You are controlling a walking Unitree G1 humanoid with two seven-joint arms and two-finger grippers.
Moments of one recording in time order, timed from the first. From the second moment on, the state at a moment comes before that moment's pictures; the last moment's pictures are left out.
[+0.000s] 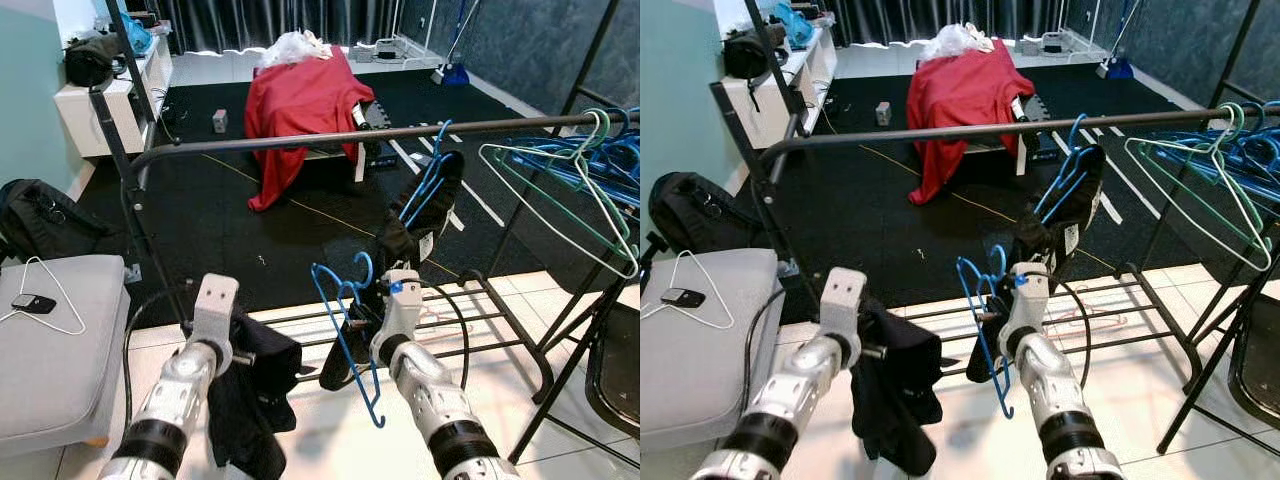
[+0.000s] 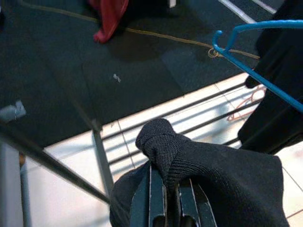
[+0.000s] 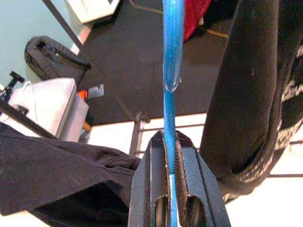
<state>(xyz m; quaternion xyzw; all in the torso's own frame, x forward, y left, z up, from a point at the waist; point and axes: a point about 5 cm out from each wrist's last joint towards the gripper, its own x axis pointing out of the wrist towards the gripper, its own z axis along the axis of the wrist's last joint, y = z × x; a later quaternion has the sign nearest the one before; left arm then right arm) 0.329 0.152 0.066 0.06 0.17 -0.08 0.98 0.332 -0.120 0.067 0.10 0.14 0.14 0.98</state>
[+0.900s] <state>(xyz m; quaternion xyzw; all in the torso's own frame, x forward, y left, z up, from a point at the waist) 0.326 0.147 0.052 0.09 0.21 -0.12 0.97 0.327 -0.124 0.060 0.10 0.14 0.12 0.98</state>
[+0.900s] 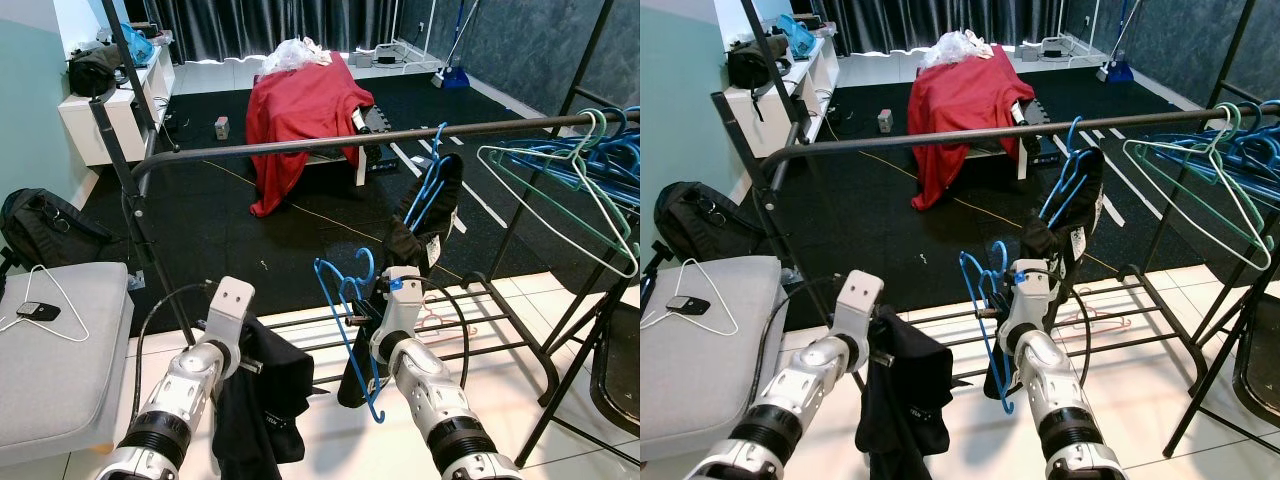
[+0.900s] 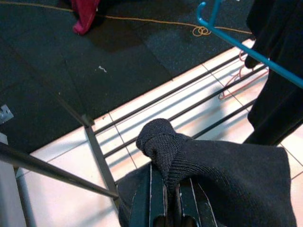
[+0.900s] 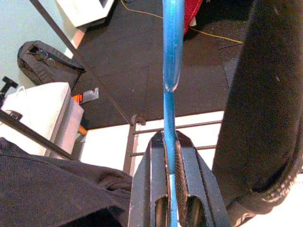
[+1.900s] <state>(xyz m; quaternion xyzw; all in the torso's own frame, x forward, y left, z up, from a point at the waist) 0.321 0.148 0.049 0.06 0.19 -0.10 0.98 0.329 -0.111 0.066 0.11 0.12 0.14 0.98</state>
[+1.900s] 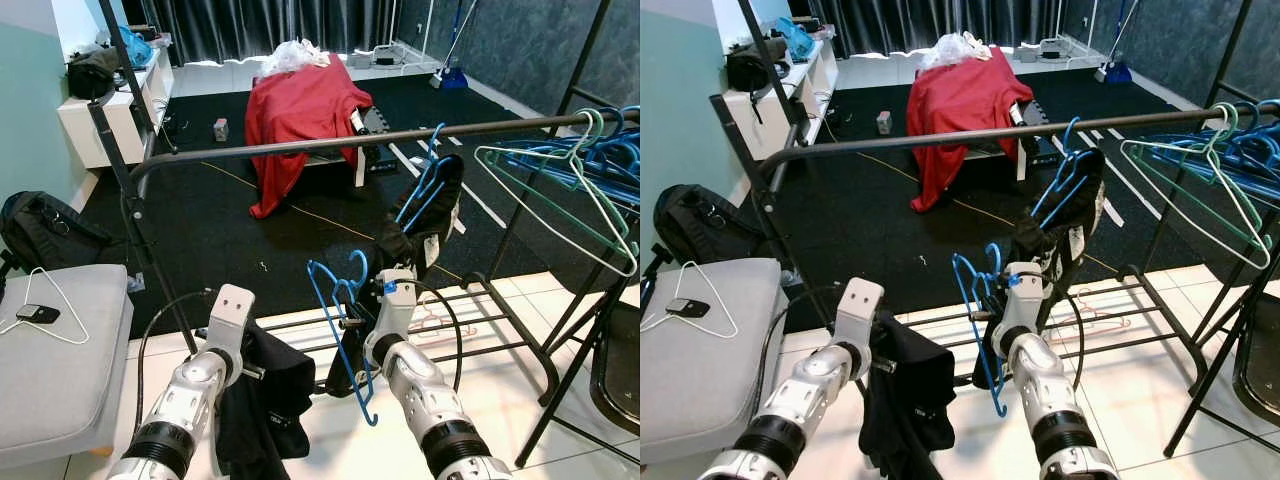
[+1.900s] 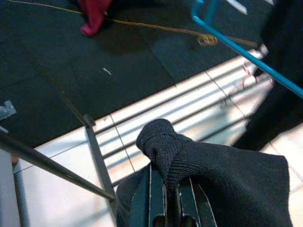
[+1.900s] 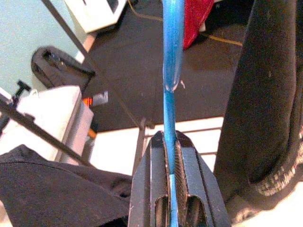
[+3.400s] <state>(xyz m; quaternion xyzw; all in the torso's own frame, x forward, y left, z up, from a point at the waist) 0.319 0.146 0.051 0.06 0.18 -0.10 0.98 0.318 -0.109 0.047 0.04 0.18 0.18 0.97</state>
